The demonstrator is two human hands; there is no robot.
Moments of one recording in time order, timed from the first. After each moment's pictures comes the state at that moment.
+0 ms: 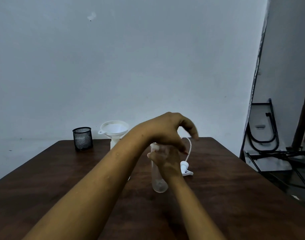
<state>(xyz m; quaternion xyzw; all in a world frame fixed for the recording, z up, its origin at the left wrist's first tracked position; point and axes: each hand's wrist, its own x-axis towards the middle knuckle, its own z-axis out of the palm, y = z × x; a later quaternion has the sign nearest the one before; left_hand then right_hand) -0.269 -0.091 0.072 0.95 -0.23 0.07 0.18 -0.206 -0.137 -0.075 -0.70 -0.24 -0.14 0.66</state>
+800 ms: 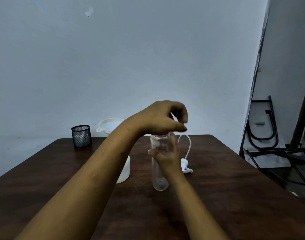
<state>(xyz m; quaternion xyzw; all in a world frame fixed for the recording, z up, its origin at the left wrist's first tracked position) -0.278 -0.081 0.081 0.93 -0.21 0.13 0.27 -0.206 -0.142 -0.074 -0.63 -0.27 -0.16 0.71</state>
